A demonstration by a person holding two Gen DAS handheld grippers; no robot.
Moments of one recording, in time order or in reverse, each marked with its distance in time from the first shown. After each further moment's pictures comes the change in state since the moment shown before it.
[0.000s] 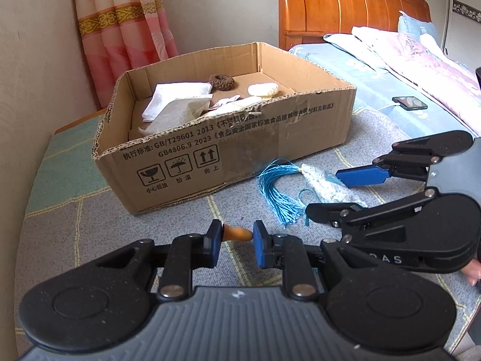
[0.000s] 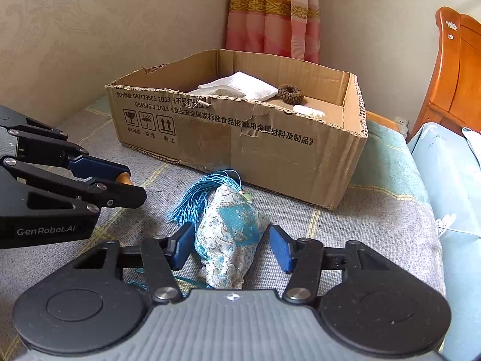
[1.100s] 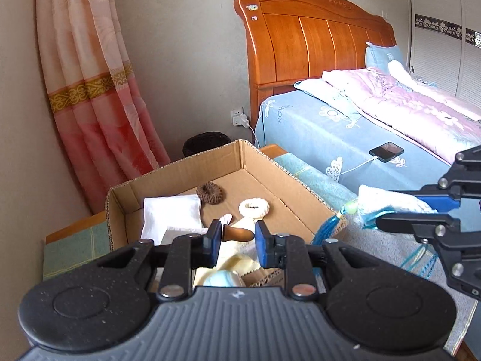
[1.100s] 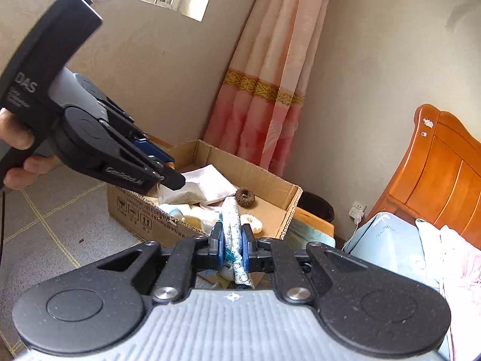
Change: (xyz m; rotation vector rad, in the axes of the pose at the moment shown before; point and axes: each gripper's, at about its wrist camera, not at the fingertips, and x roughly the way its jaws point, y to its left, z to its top) left arm -0.016 0.019 0.122 0.106 -0.168 -0.101; right arm -0.113 -0.003 0.064 -0.216 -0.219 -0.154
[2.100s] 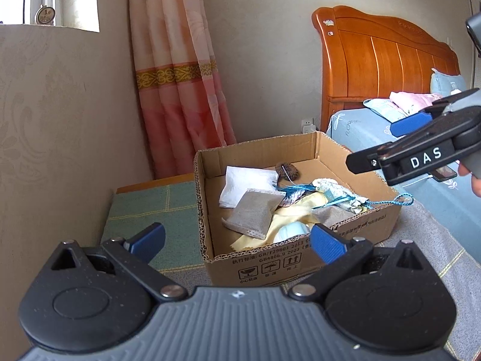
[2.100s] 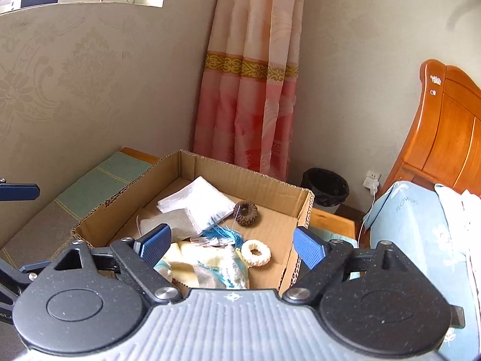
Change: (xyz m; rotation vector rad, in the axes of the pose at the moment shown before) left arm -0.058 0.029 -0.068 -0.176 -0.037 0.263; right arm 0.090 -0.026 0.053 0.181 0.128 0.041
